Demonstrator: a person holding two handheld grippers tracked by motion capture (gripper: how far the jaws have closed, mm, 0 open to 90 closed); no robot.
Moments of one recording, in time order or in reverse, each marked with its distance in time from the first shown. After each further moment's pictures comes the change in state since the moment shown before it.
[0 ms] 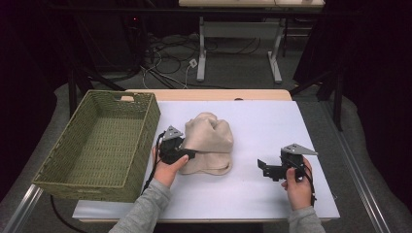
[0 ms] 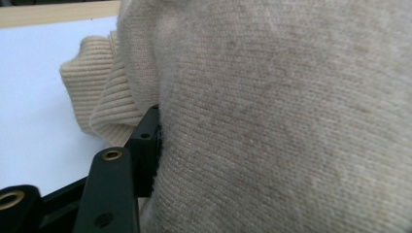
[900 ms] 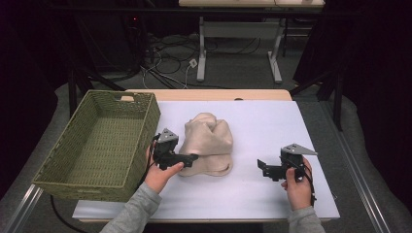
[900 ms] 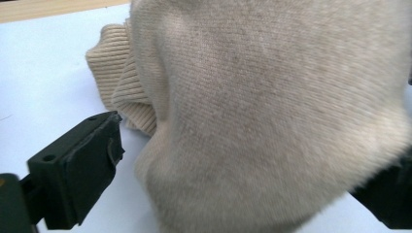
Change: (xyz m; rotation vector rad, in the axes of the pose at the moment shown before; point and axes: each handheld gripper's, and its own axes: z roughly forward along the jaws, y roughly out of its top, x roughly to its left) left arm -0.005 0.000 -0.028 0.058 0.054 0.029; right arm 0.001 0.000 0.000 -0.001 0.001 0.001
